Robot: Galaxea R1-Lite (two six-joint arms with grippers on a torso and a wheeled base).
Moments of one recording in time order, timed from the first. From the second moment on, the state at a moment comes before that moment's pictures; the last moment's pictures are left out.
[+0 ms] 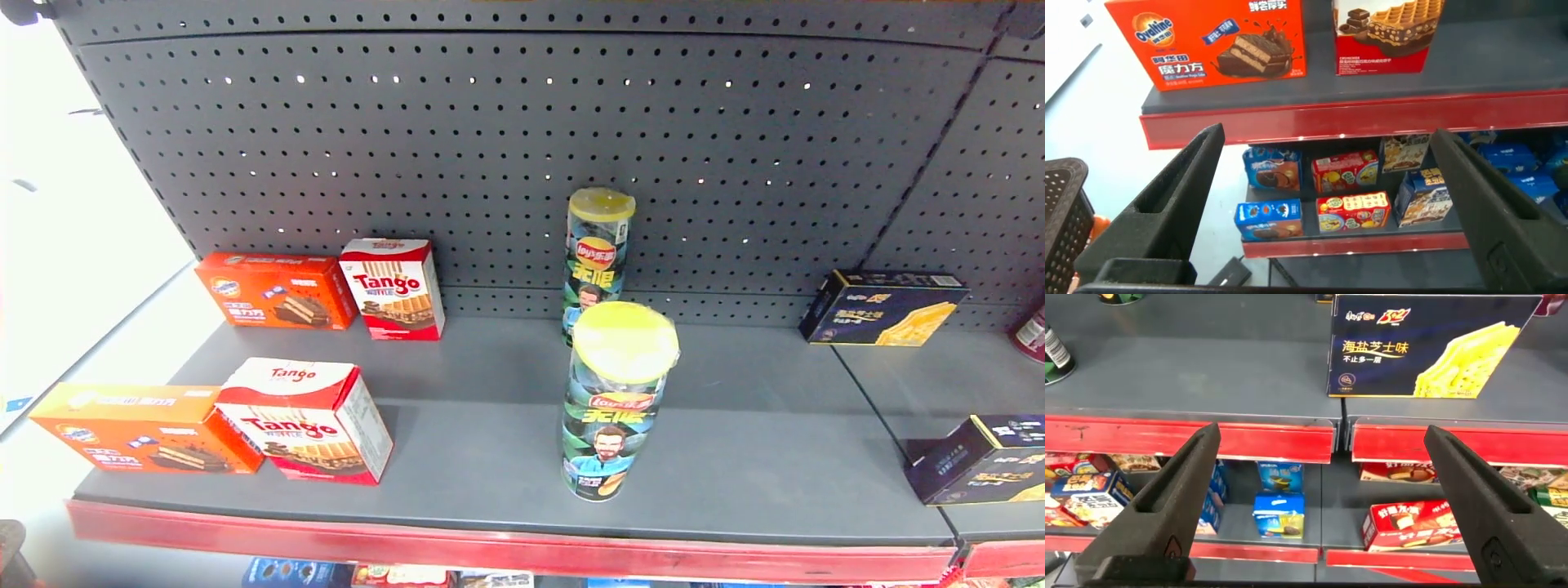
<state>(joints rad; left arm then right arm) 0.00 0.00 0.00 0.00 -0.06 0.06 0.00 0.00 0.00 0.00 -0.01 0.00</state>
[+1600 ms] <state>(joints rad) 0.00 0.00 0.00 0.00 -0.02 0.03 0.00 0.00 0.00 0.00 -0.01 0.00</state>
